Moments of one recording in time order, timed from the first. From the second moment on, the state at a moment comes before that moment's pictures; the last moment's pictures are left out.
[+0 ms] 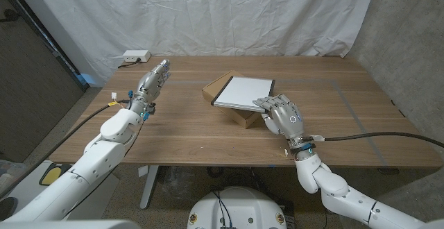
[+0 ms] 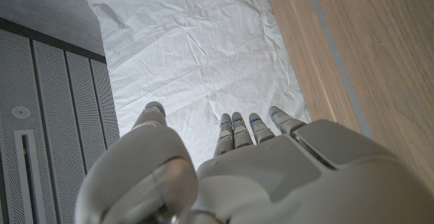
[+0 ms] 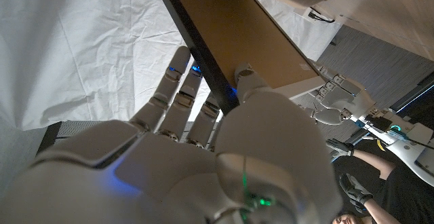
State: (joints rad) left arm 1.11 0.71 0.18 -1.64 -0.70 -0.30 0.00; left_hand 0.50 0.01 0.19 0.00 0.22 0.10 0.03 0.21 0.19 0.05 -0.03 0.20 0.19 -0.03 -0.02 0.19 0.18 -0.06 -0.03 0.21 0.18; right arm -1.11 -0.76 -0.74 -1.75 -0.96 -0.23 -1.01; right_hand 0.98 0.13 0.36 -0.13 0.17 0.89 -0.19 0.20 0.20 0.89 -0.18 0.22 0.20 0.83 -0.10 0.24 0.30 0.40 -0.05 1.03 0.19
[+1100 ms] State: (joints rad) left arm 1.11 0.72 0.18 -1.69 -0.68 -0.29 0.03; left_hand 0.50 0.02 0.19 0.01 0.22 0.10 0.03 0.21 0.19 0.05 -0.03 0.20 0.19 -0.03 -0.02 0.19 0.18 -0.06 -0.03 0.21 0.18; right arm -1.11 -0.75 -0.69 -1.77 -0.94 -0.22 -1.08; right_hand 1.00 0.13 0.36 -0.13 0.17 0.90 -0.17 0.21 0.22 0.92 -0.19 0.22 0.20 0.87 -0.11 0.25 0.32 0.40 -0.04 1.08 0.18
